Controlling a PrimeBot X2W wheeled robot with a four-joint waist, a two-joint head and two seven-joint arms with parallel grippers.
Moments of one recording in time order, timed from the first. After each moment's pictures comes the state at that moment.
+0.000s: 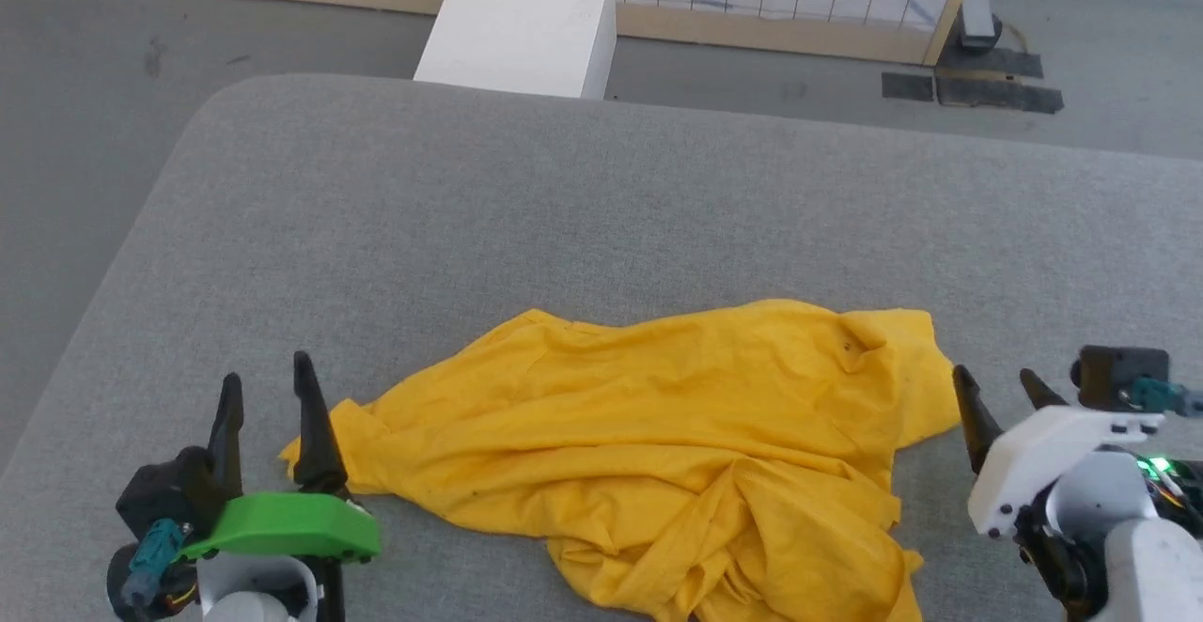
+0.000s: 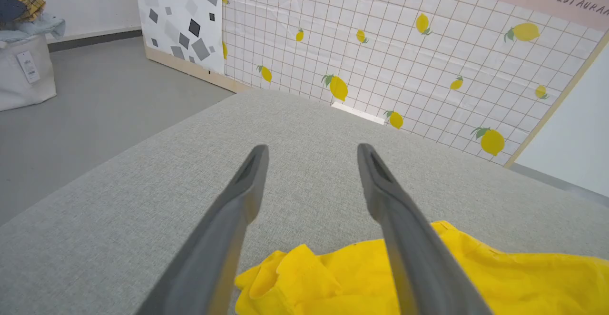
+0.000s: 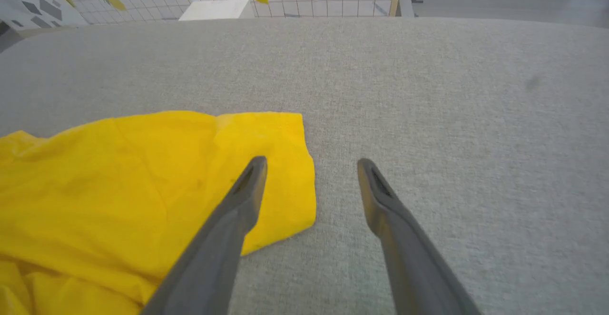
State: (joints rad) left arm -0.02 0.13 -0.03 0.07 -0.39 0.13 -0.26; right arm -0.12 -0.05 -0.17 0.14 0.13 0.13 0.32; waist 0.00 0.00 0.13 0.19
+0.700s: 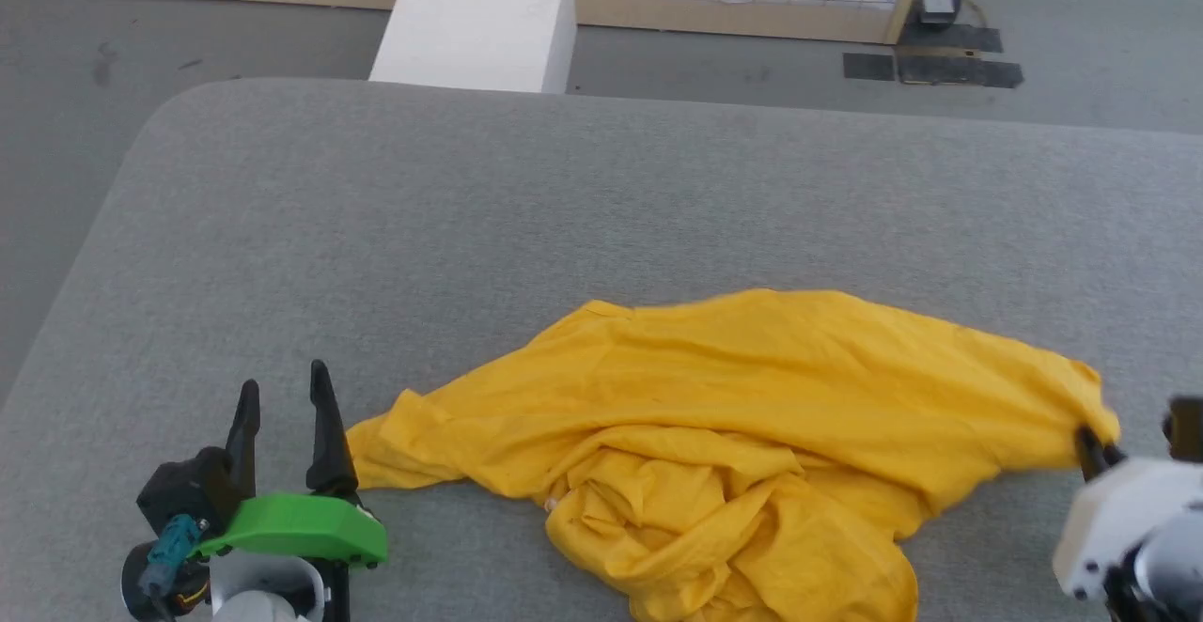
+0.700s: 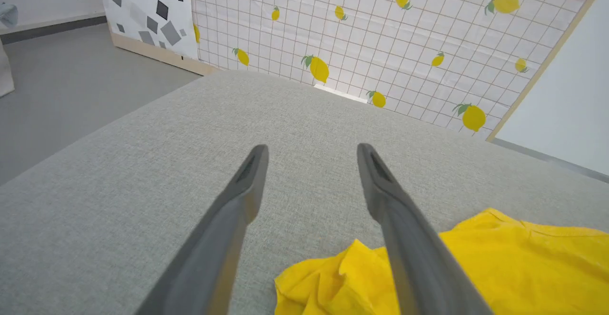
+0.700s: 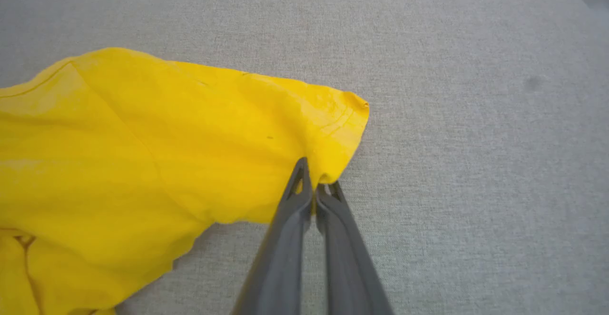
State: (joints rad) left arm -0.05 0.06 0.05 0.16 -0.31 0.03 -0.26; right arm -0.01 -0.05 -0.30 -0.03 0.06 0.13 0.46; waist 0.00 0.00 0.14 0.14
